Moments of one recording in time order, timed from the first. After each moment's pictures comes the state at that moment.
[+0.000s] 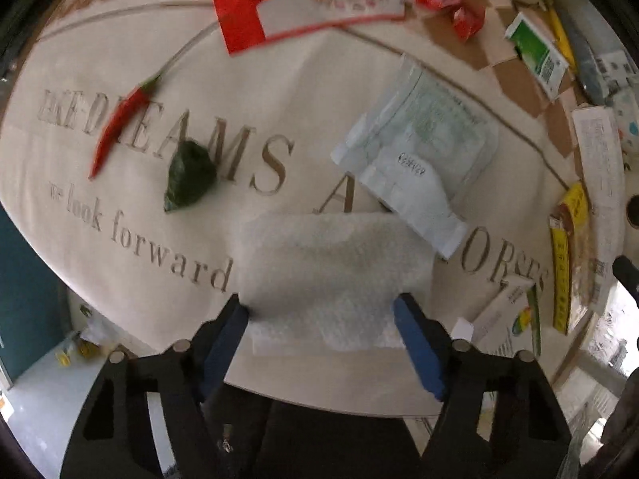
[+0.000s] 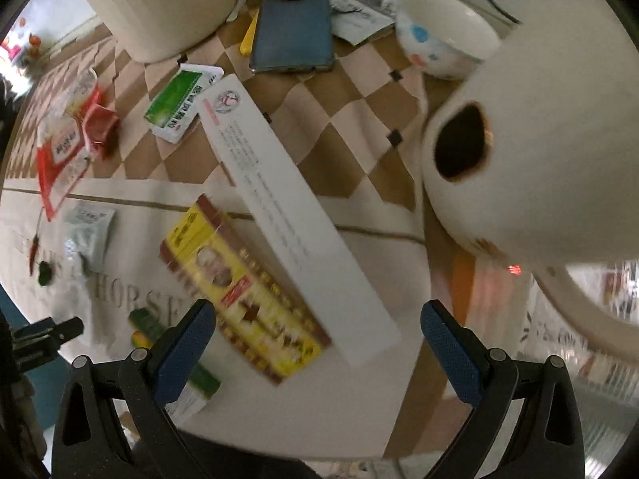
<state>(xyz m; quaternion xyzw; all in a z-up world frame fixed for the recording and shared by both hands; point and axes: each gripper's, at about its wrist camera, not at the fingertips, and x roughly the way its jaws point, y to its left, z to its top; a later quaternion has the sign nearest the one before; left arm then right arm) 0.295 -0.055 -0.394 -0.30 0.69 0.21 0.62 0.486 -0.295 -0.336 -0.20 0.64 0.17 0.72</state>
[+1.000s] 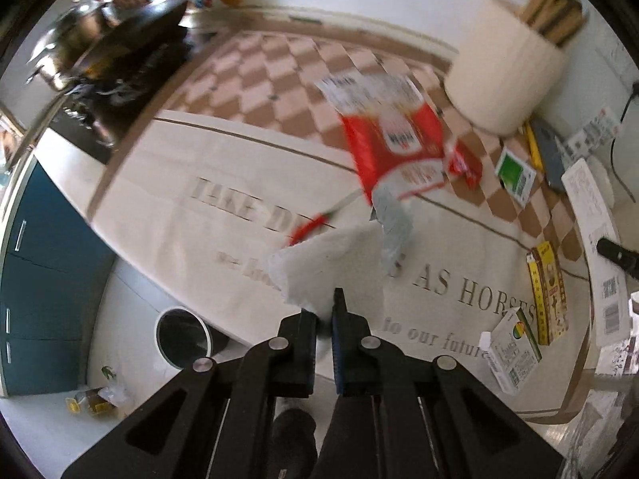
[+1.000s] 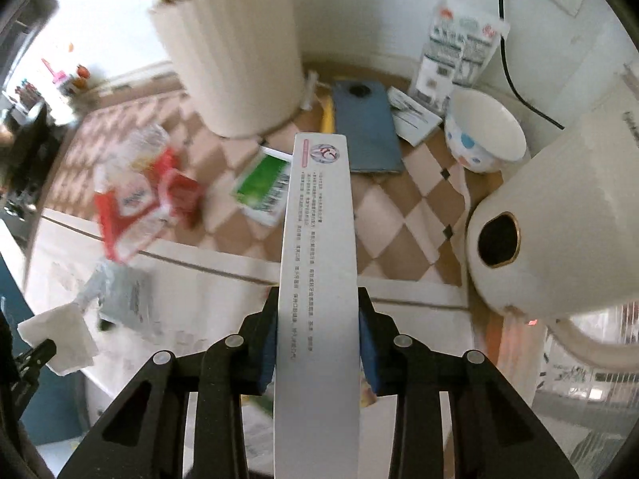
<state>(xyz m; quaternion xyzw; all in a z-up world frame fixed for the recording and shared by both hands) 0.214 0.000 -0.294 -0.23 0.55 0.30 0.75 0.450 -0.233 -0.264 -0.15 0.56 0.22 0.79</state>
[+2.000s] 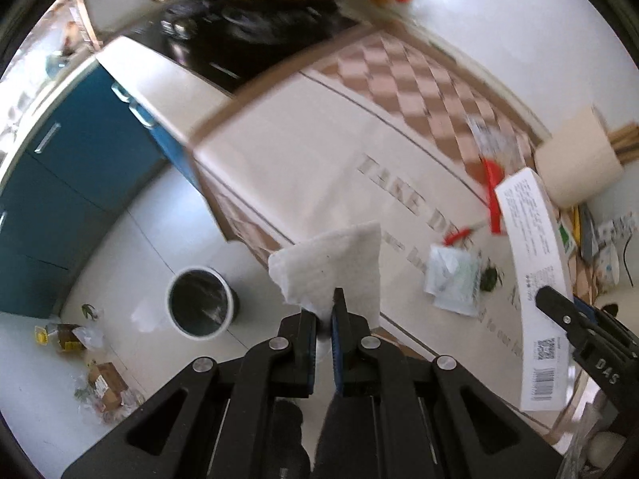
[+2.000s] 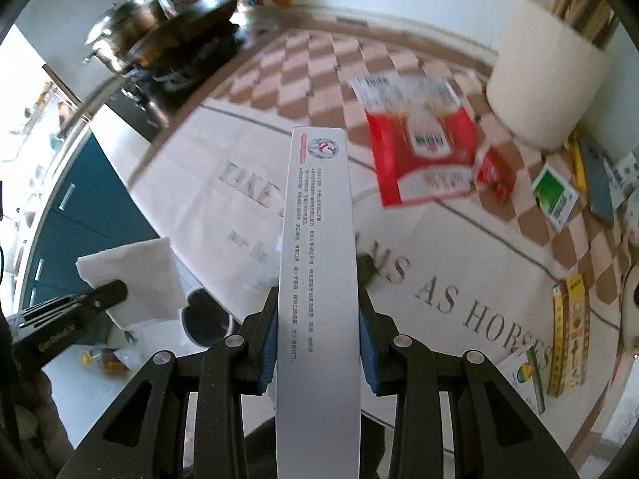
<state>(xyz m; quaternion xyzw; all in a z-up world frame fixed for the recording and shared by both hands) 0.049 0.094 -0.296 -0.33 0.49 0.38 0.71 0.239 -0.043 -0.278 -0.22 0.53 0.42 0.70</state>
